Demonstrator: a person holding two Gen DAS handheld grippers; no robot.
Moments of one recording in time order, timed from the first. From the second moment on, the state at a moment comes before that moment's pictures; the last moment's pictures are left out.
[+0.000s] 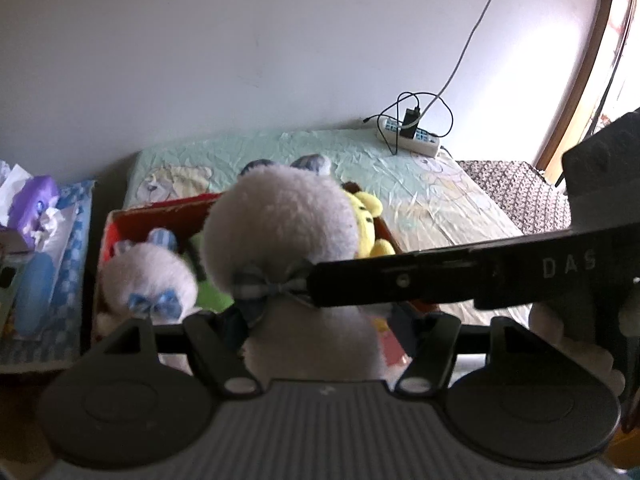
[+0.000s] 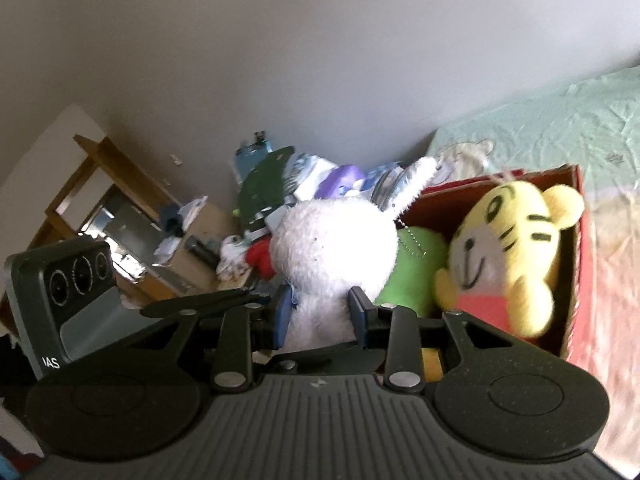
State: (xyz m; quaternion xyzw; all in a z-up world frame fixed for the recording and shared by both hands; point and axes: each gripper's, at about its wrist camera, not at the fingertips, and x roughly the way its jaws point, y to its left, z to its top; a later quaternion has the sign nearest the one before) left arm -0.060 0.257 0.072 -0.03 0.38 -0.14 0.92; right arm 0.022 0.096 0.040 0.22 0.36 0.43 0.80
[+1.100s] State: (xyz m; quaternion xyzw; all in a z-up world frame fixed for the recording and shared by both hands) left arm 0.012 0.261 0.009 -0.07 0.44 -0.14 0.88; right arm 0.057 0.099 -0.006 0.23 0.41 0.36 0.81
